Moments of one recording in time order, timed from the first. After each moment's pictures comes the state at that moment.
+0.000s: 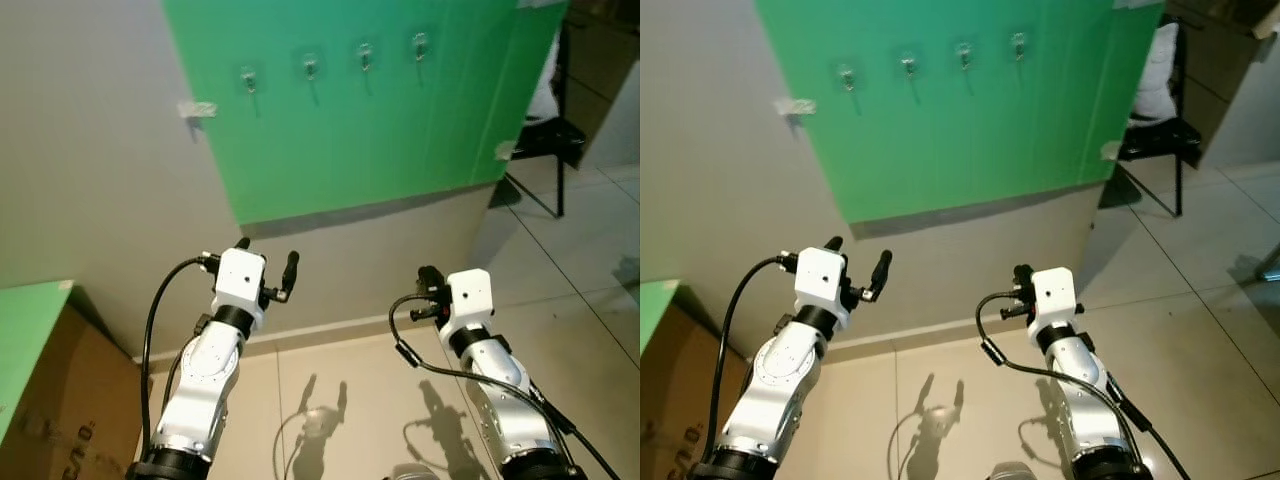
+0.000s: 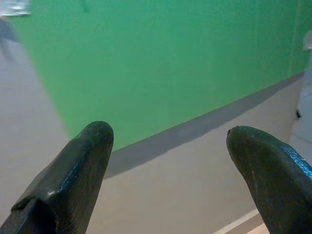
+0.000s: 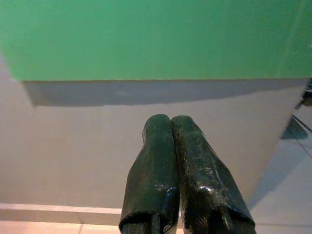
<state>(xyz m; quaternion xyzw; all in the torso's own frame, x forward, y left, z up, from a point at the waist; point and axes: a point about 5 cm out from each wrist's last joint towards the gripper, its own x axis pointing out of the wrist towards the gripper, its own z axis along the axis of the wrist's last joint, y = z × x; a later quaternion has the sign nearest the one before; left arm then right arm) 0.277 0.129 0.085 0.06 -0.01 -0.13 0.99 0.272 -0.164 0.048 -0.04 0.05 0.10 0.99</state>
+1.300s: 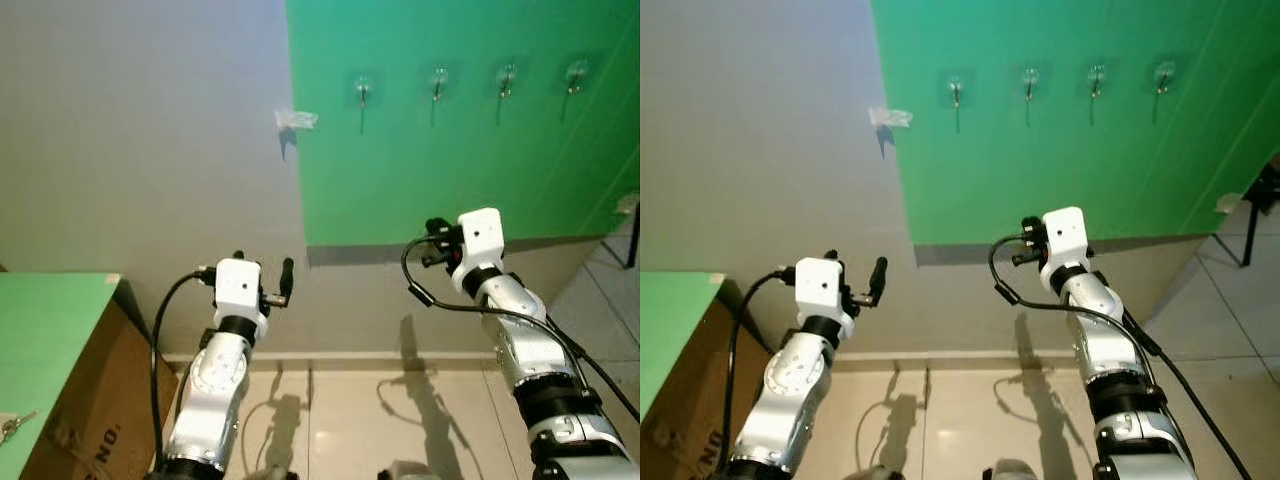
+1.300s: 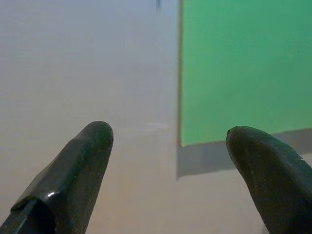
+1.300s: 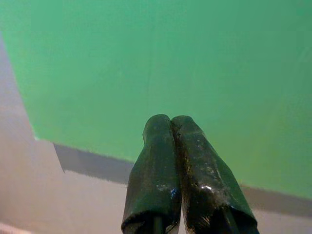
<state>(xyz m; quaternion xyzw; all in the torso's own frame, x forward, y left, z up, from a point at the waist) 0.270 0.122 0.069 0.02 0.02 -0.08 1.00 0.330 -0.183 0.094 -0.07 0.05 0.13 0.99</state>
